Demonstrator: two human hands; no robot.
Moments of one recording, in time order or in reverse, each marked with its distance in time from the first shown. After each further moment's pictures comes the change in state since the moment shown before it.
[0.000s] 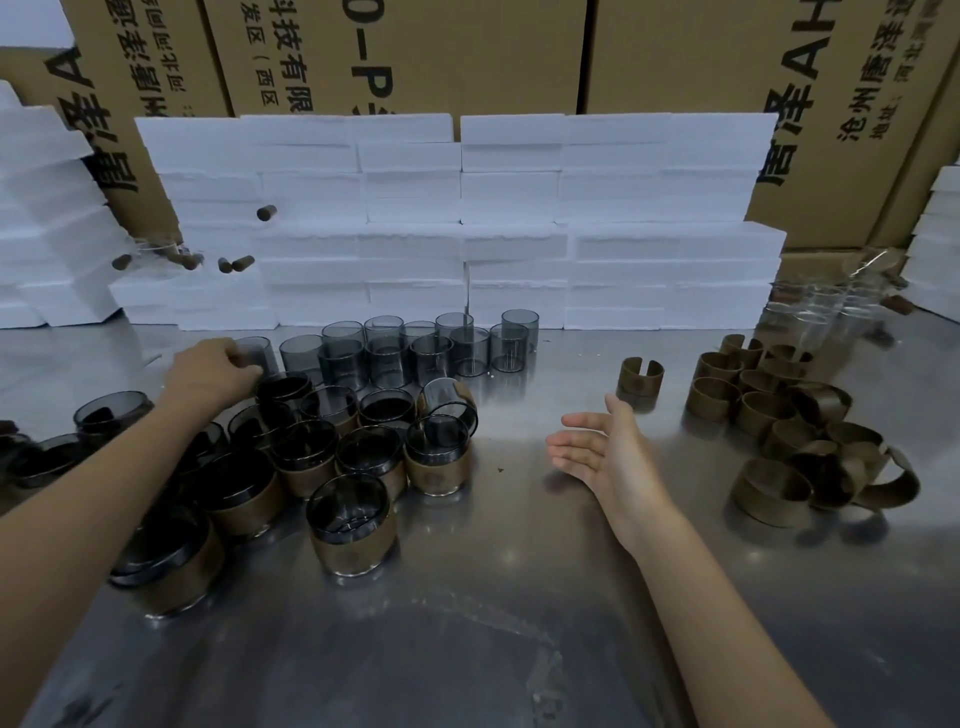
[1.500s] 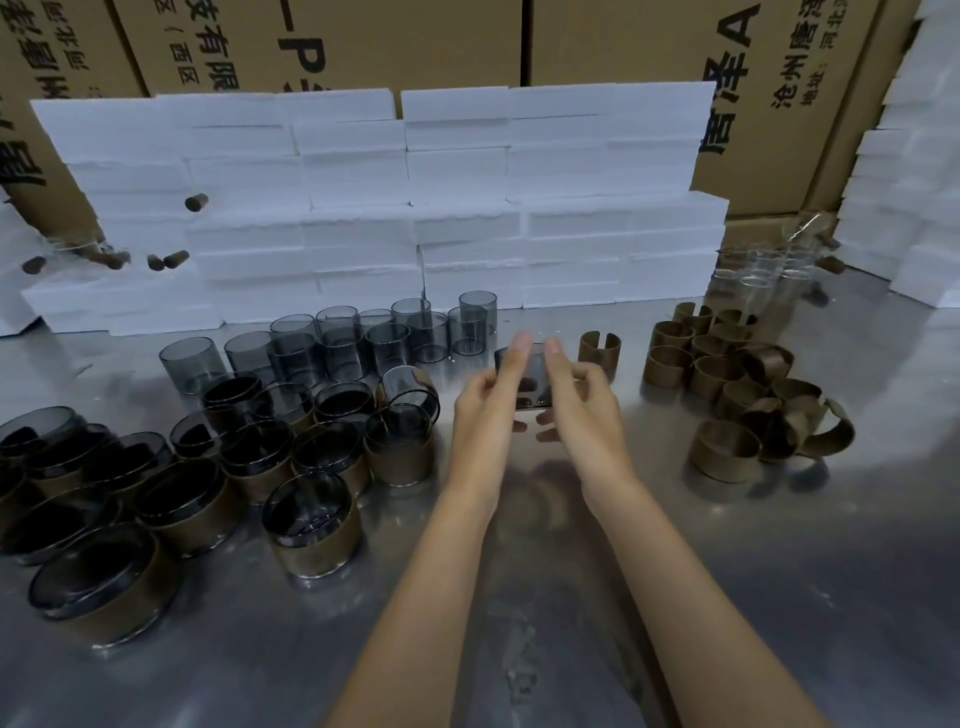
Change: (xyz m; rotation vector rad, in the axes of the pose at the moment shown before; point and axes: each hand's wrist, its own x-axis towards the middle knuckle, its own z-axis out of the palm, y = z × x) left_hand -0.221 0.206 0.080 -1.300 -0.526 0.075; right_hand -0.004 -0.003 0.006 -0.297 0.172 -0.334
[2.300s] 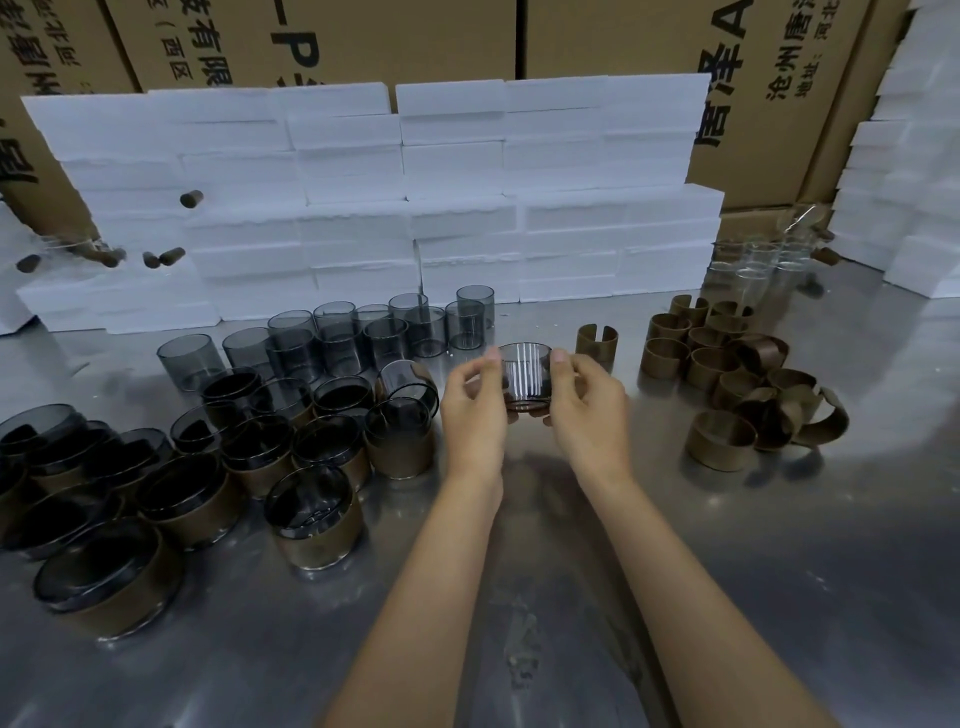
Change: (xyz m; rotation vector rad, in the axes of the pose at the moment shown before) left_hand 0.013 -0.014 0.000 -0.082 0.213 -0.028; right_hand -0.001 0.005 -0.002 -0.222 0.124 -0.209
